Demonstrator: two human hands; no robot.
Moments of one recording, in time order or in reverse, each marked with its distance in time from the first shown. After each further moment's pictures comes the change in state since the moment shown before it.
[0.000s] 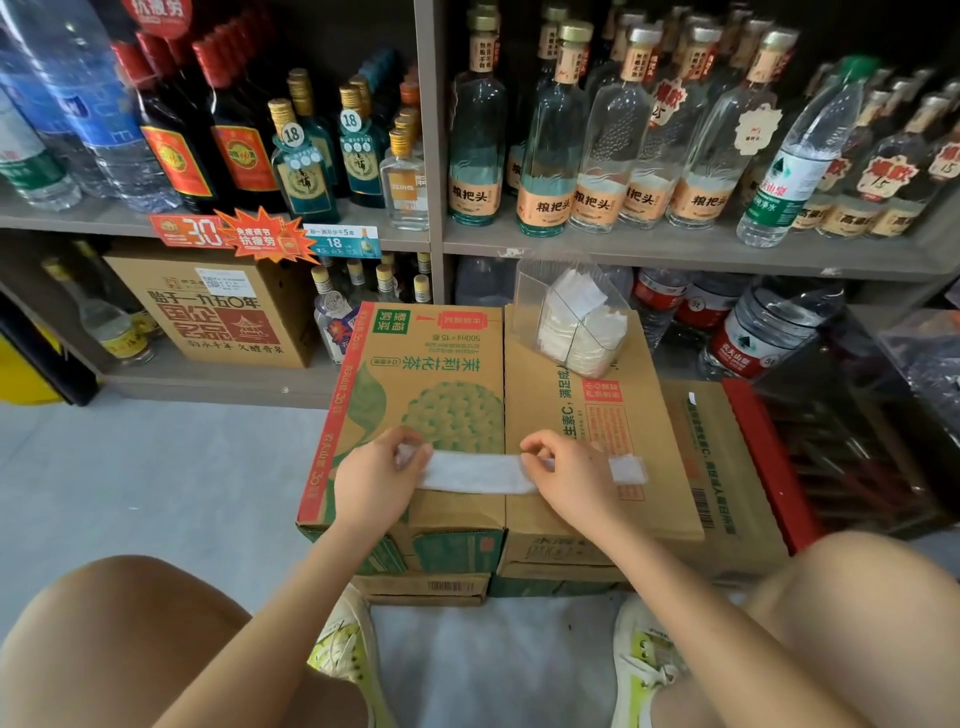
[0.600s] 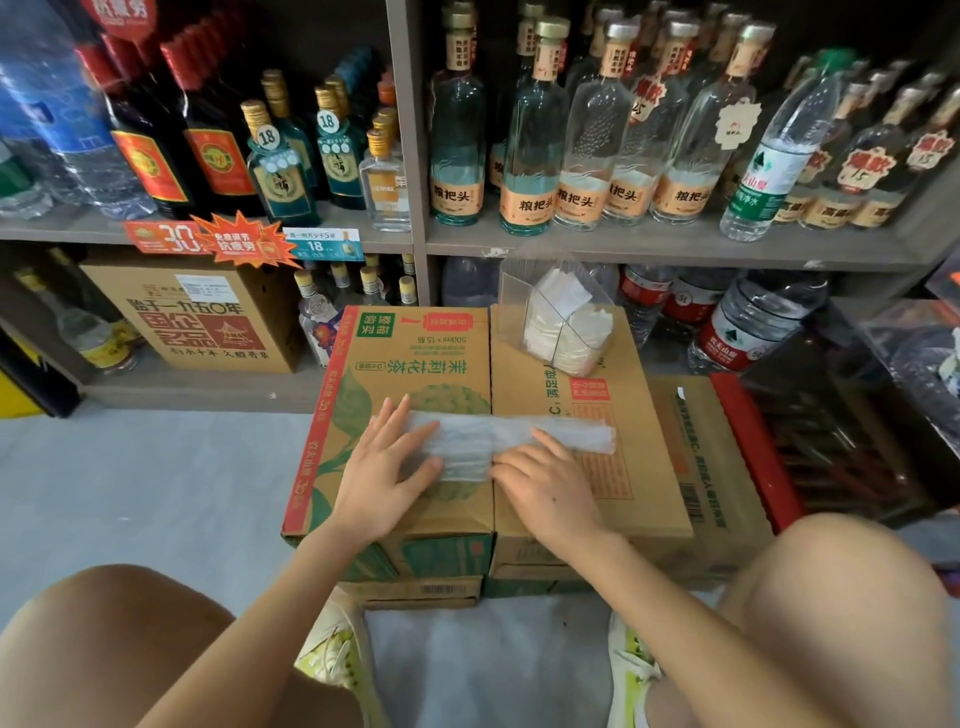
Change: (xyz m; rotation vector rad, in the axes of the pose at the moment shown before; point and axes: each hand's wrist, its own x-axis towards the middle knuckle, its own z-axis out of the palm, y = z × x) left_hand 0.009 -0.006 0.006 -0.018 -0.157 0.361; right_hand -0.008 0.006 0.017 -0.329 0.170 -0.545
